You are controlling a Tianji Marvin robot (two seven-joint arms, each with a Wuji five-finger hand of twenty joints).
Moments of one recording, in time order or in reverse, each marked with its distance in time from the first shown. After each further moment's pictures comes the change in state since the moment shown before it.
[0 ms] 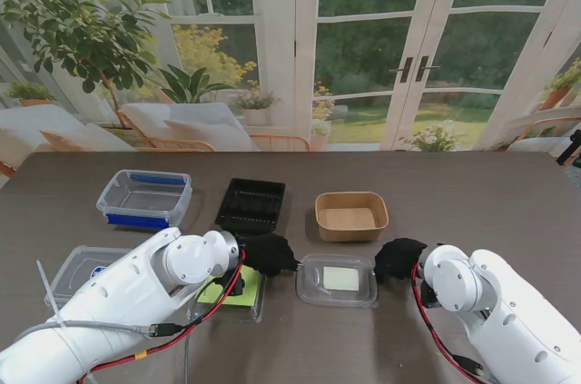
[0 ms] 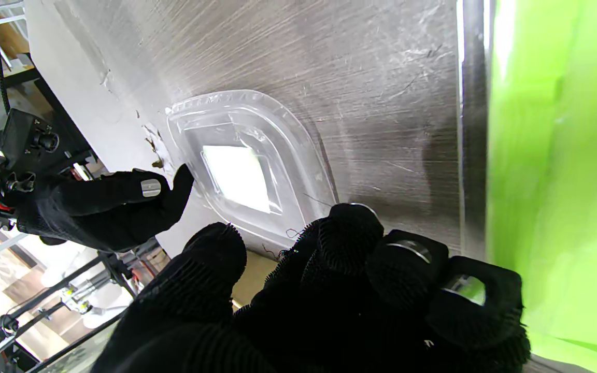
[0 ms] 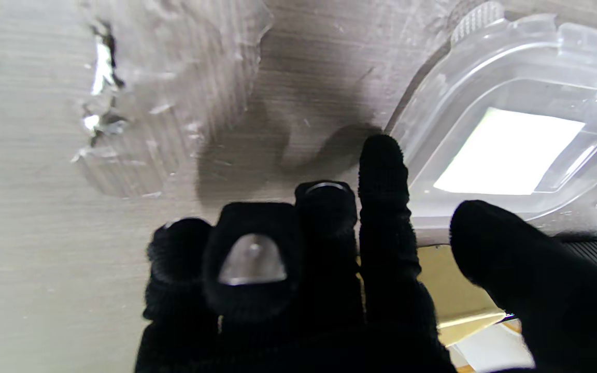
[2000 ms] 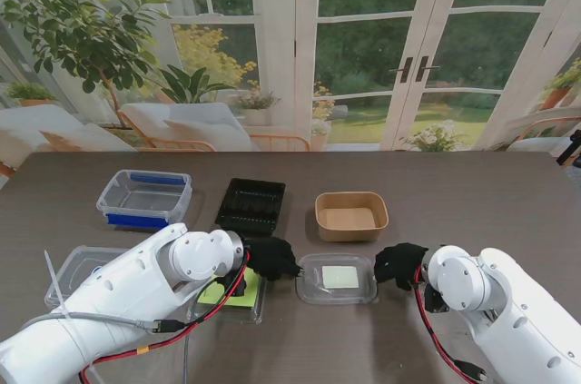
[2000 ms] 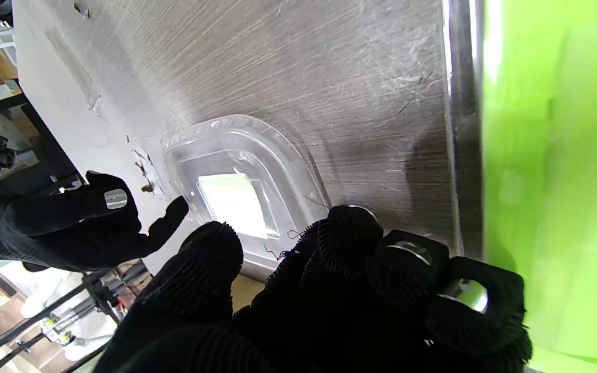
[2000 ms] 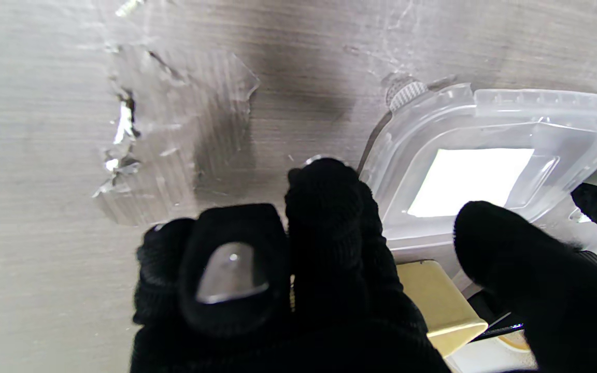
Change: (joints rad) left arm -0.051 0.002 0.070 0.009 -0.011 0.039 -0.039; right arm -0.034 0.018 0.036 -0.079 0.029 0.031 0.118; left_hand 0.010 0.011 -0.053 0.000 -0.005 0.009 0.000 -0.005 0.002 -0.002 0.022 -0.001 0.009 0.000 0.011 -0.011 0.037 0.003 0.036 -0.036; right_hand -0.012 0.003 -0.013 0.000 -0.315 0.185 -0.070 0.033 0.226 0.011 -0.146 -0.155 0.022 0.109 0.006 0.018 0.000 0.097 0.000 -0.001
